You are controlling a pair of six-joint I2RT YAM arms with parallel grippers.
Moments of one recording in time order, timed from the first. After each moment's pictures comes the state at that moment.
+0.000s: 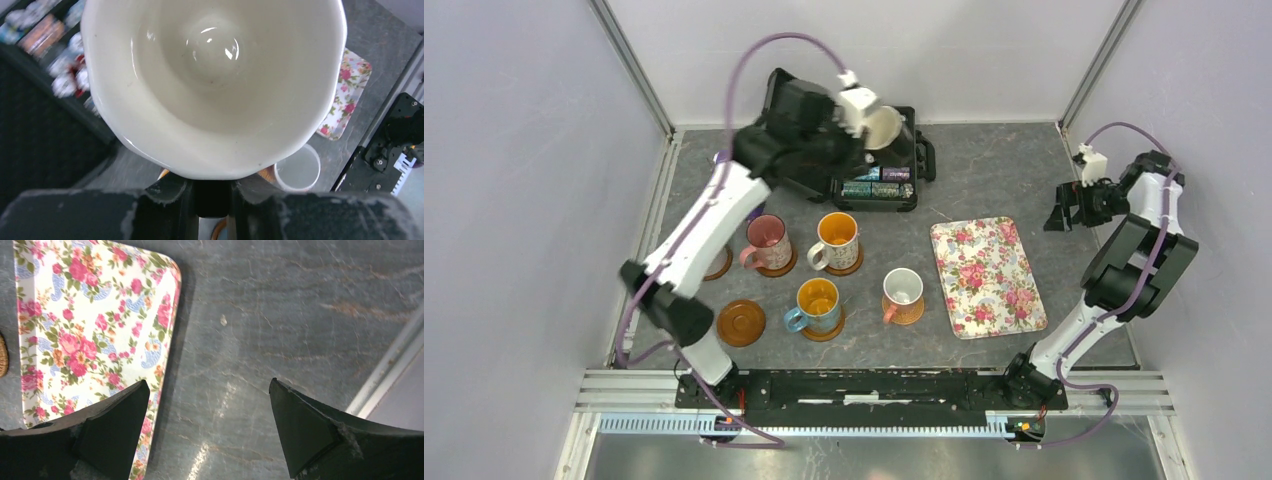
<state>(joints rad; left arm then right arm) -0.68 1.76 2.00 -0.82 0.30 0.09 -0.61 1.88 1.53 -1.00 -0.63 -0.82</state>
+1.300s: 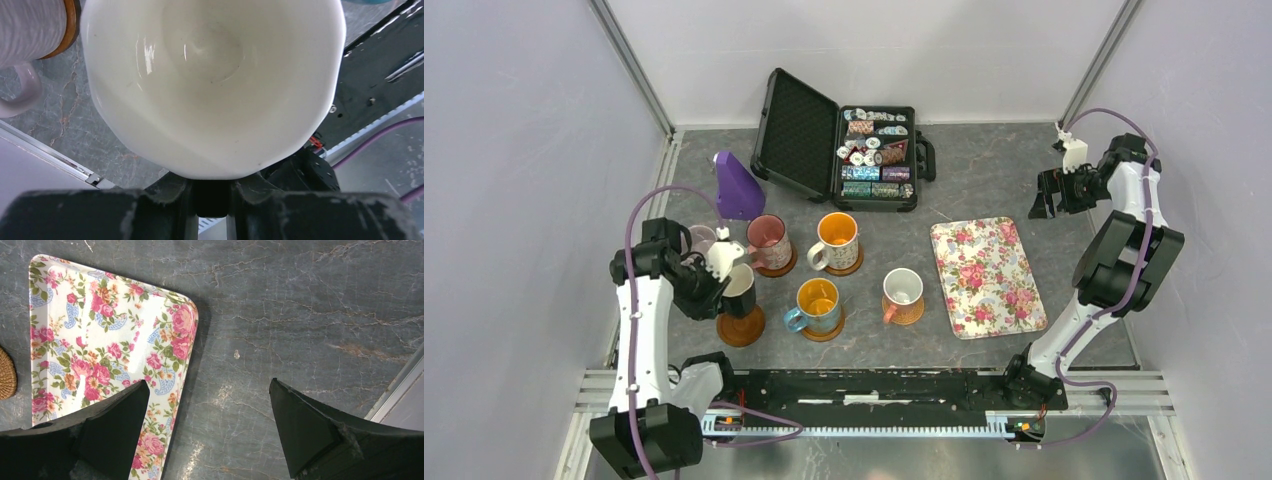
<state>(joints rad) 0.22 0.95 0.98 -1.42 0.30 0.91 -0.47 1.89 1.57 -0.94 -0.58 -0.69</state>
